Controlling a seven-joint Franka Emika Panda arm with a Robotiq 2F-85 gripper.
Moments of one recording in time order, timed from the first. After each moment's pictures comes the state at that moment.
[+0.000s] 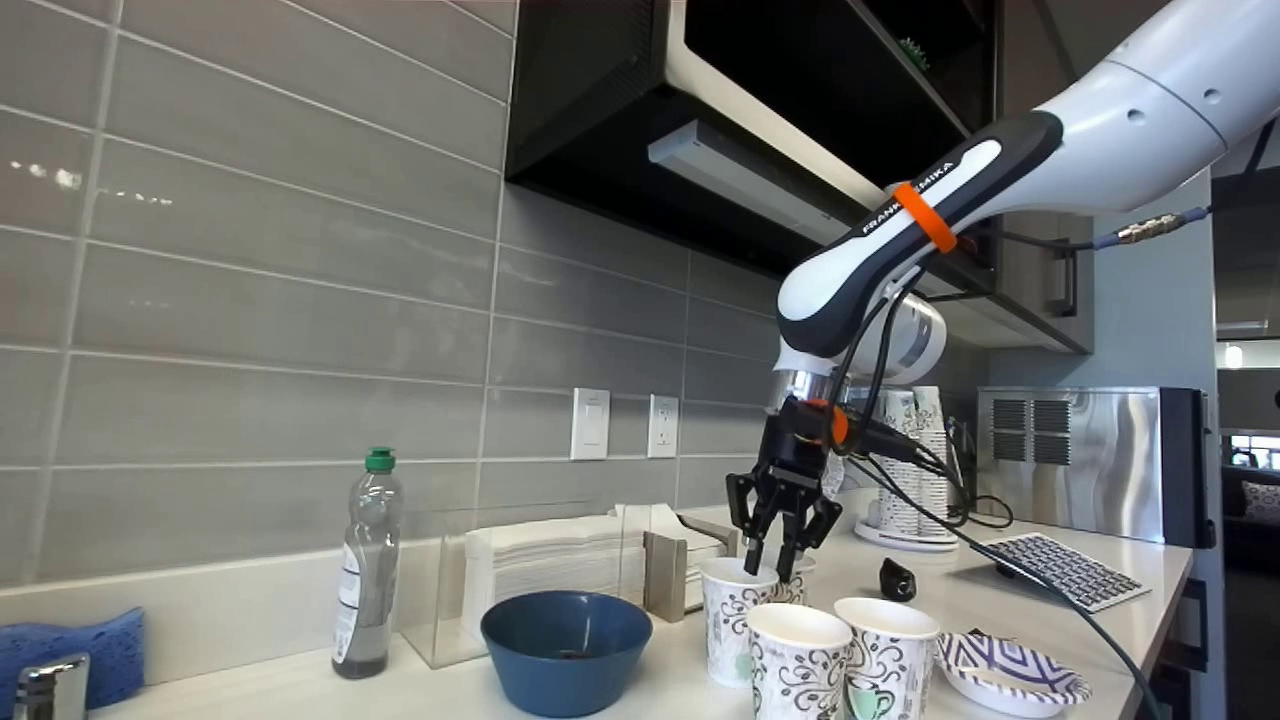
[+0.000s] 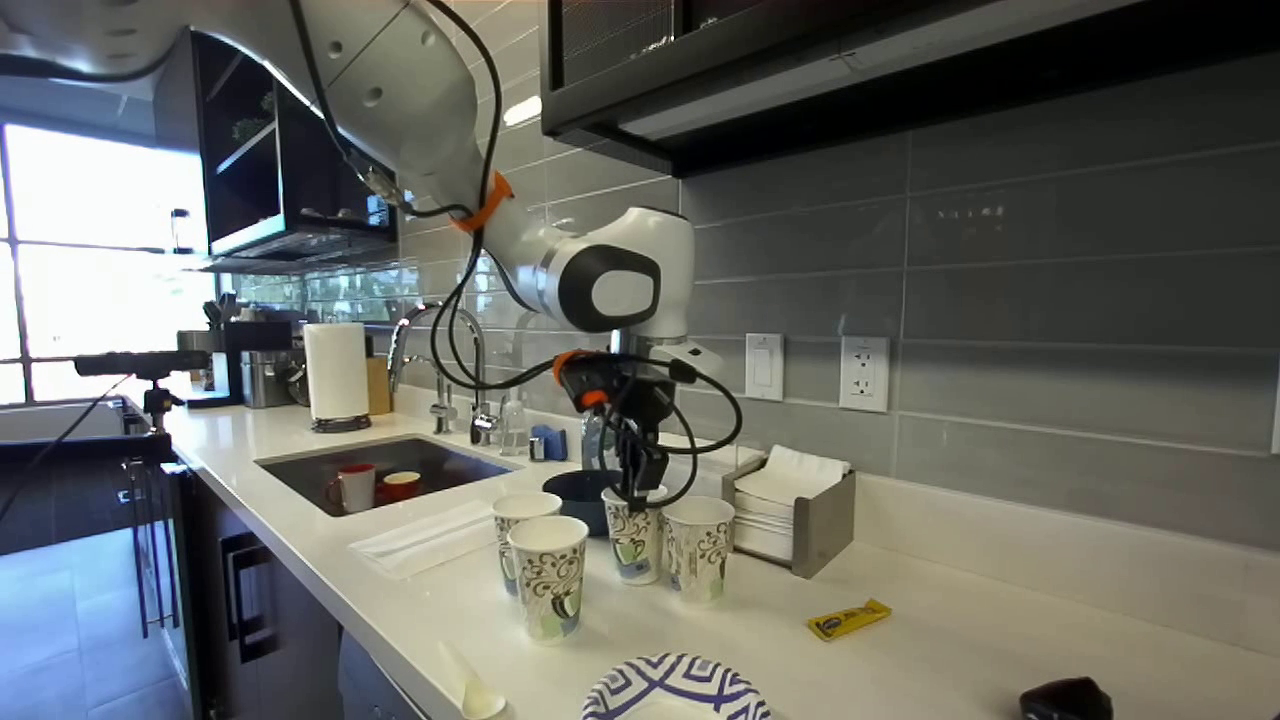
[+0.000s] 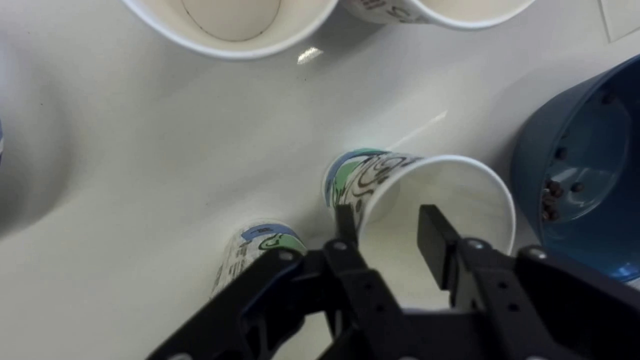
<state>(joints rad) -0.01 0.11 -0.05 -2.09 0.26 2.28 0.30</state>
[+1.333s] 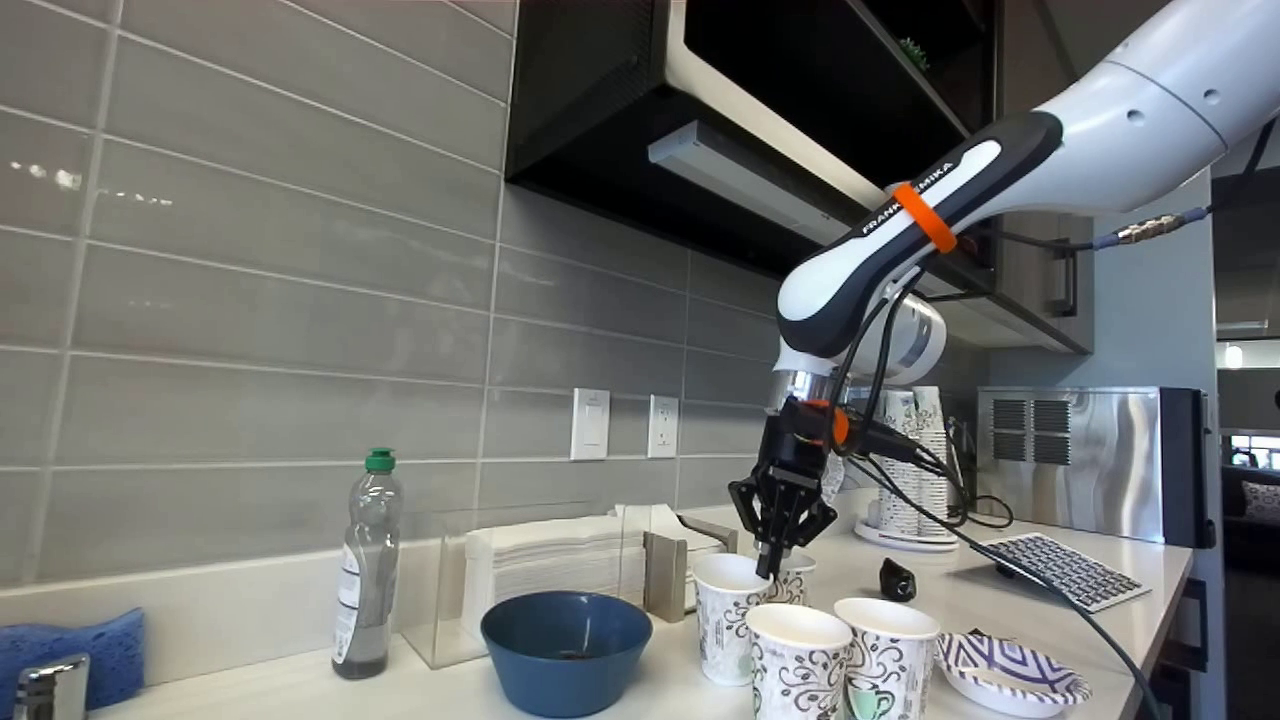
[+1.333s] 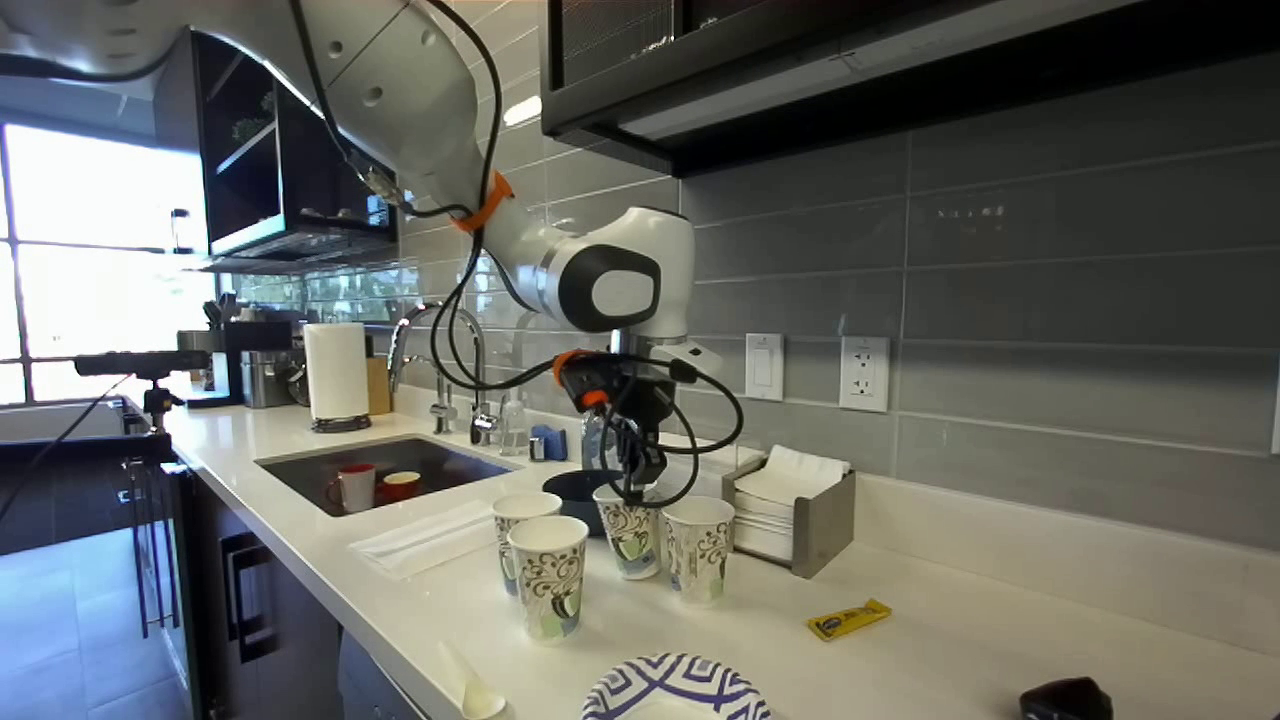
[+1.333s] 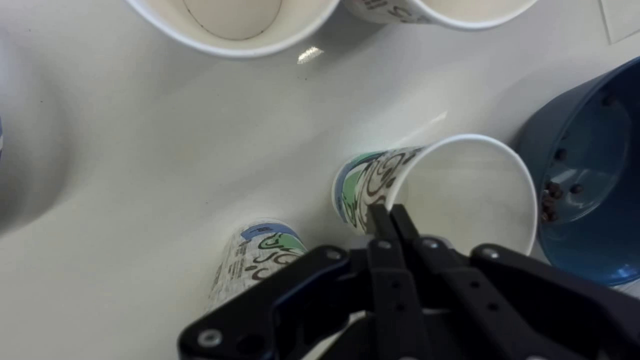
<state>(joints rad) -0.01 0.11 -0.05 -2.09 0.25 2.28 0.30</state>
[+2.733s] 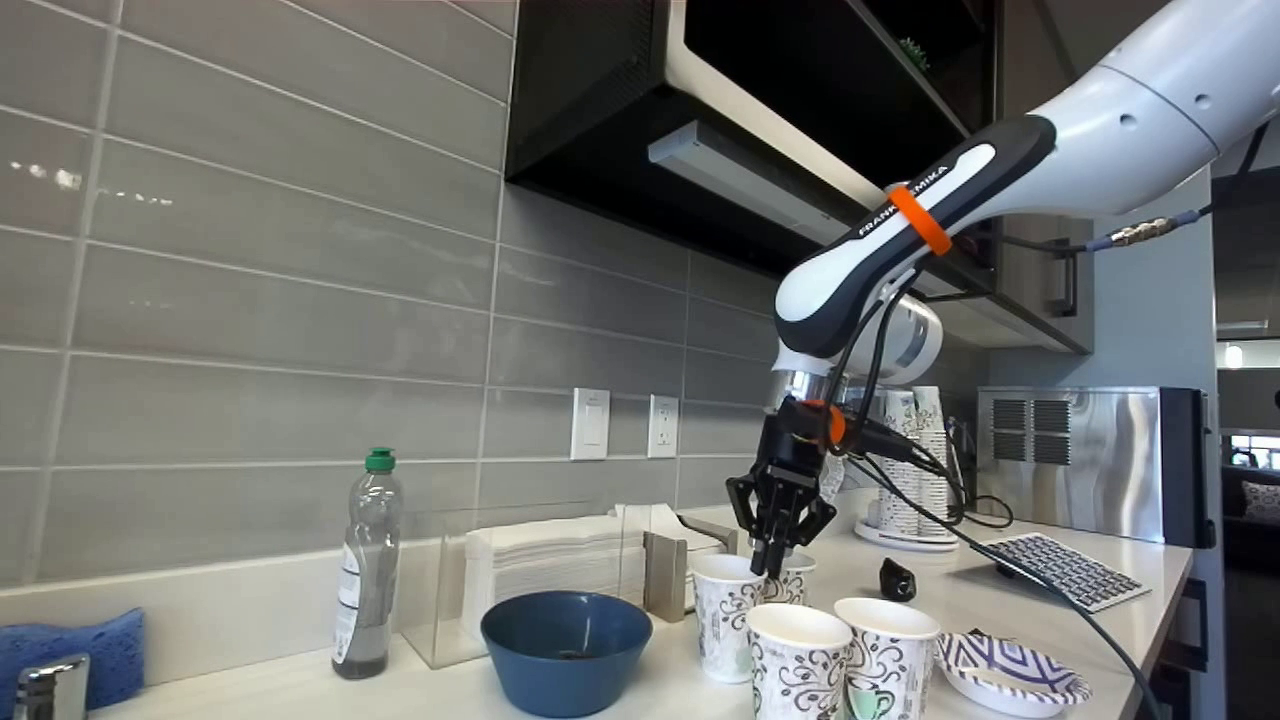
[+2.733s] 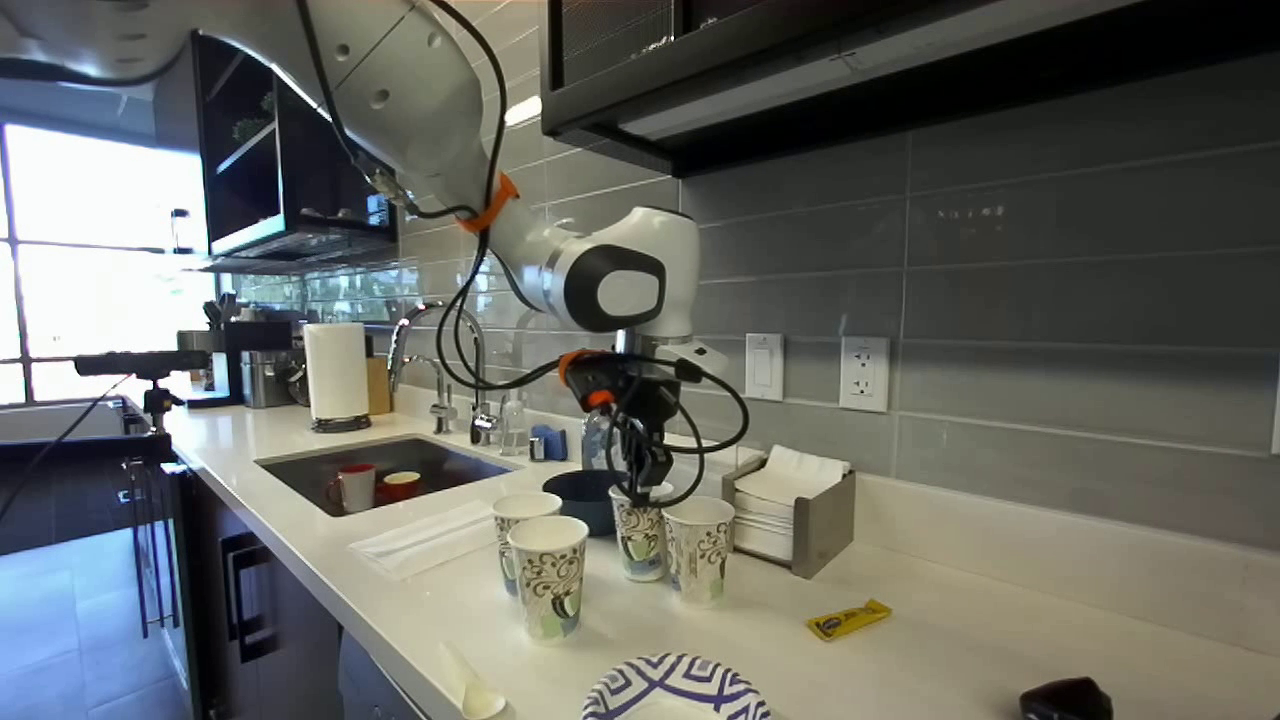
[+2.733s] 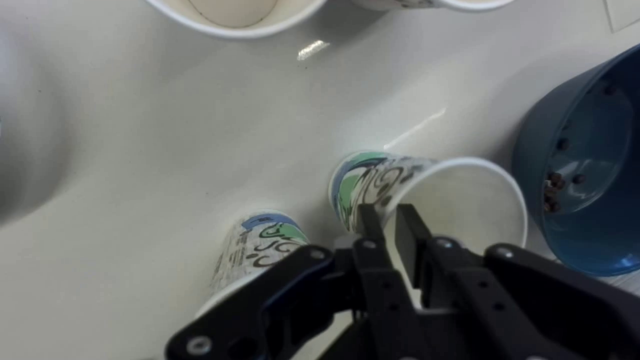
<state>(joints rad) -0.01 0.13 -0.05 -2.08 0.26 2.28 0.30</state>
